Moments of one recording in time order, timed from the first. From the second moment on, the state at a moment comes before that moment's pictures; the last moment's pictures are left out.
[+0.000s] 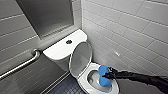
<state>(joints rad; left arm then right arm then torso) 1.37 2.75 -2.18 0.15 0.13 0.02 -0.42 2.63 -1.95 0.13 -0.31 0.29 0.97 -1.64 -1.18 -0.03</state>
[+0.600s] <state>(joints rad) 1.37 2.75 -2.18 0.15 0.13 0.02 -0.34 2.79 -2.07 0.12 -0.33 0.31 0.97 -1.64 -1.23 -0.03</state>
